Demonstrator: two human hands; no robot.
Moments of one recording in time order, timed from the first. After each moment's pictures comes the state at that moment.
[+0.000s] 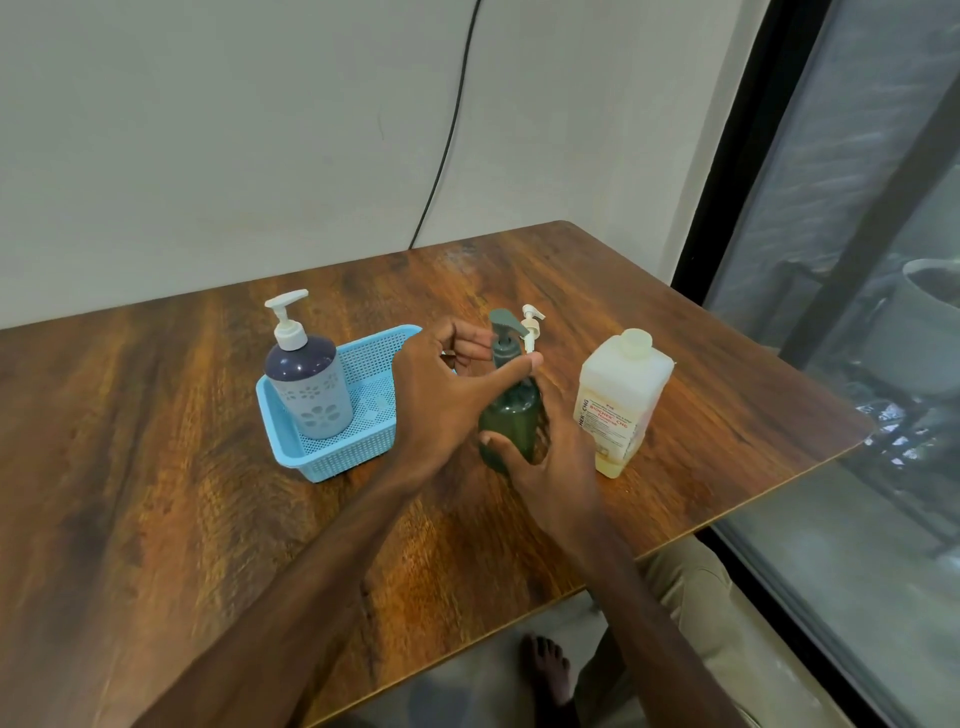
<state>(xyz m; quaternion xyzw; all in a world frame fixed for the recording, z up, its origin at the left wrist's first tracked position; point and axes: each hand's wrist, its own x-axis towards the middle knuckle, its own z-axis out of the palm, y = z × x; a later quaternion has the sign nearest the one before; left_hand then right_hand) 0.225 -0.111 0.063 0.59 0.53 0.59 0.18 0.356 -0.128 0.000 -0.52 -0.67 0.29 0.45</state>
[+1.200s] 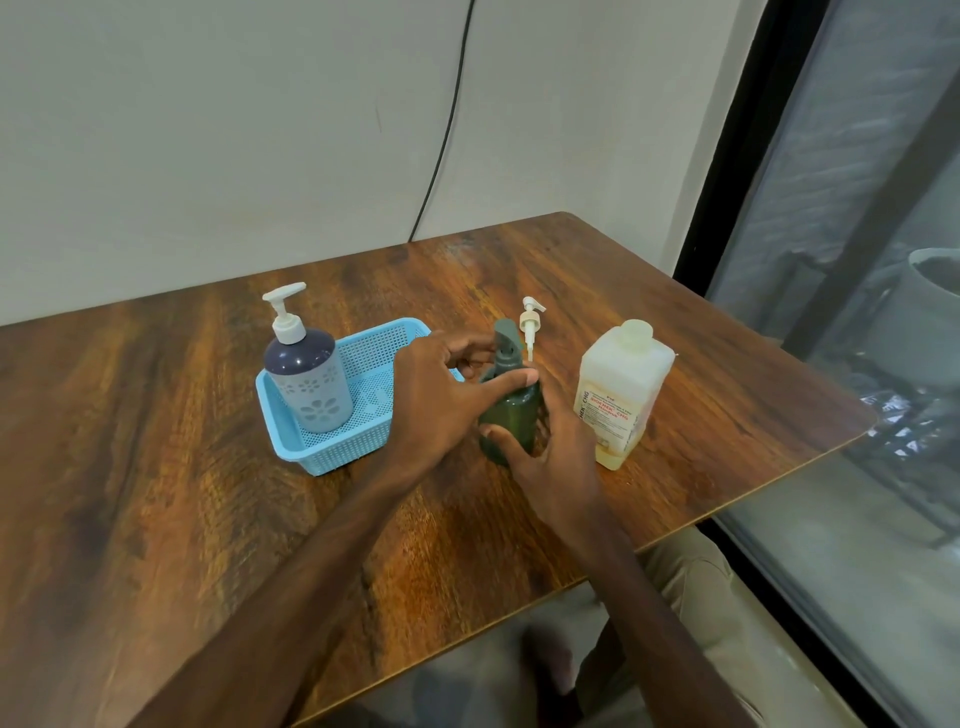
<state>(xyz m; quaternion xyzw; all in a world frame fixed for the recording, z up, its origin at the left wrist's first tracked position) 0.215 -0.105 0.048 0.64 0.54 0.52 0.17 0.358 -0.127 0.000 -0.54 -0.66 0.29 0.43</state>
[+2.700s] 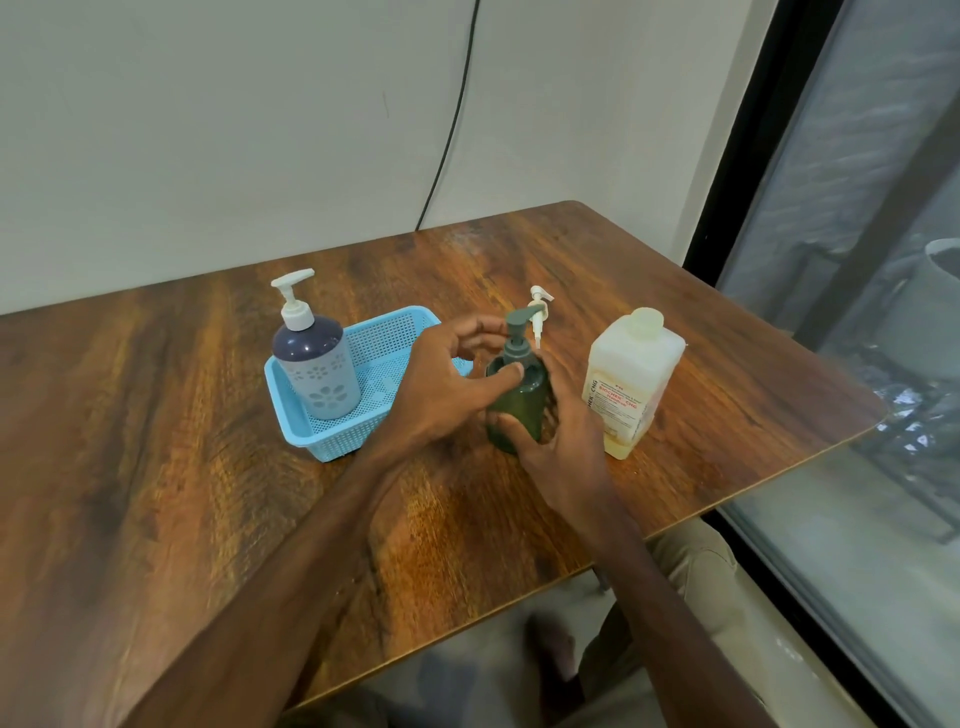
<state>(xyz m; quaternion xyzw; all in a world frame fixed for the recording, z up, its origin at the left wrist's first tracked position) 0.200 -0.100 0.047 0.68 0.49 0.47 0.27 0.357 -0.125 0.002 -0.52 -0.67 0.30 0.43</state>
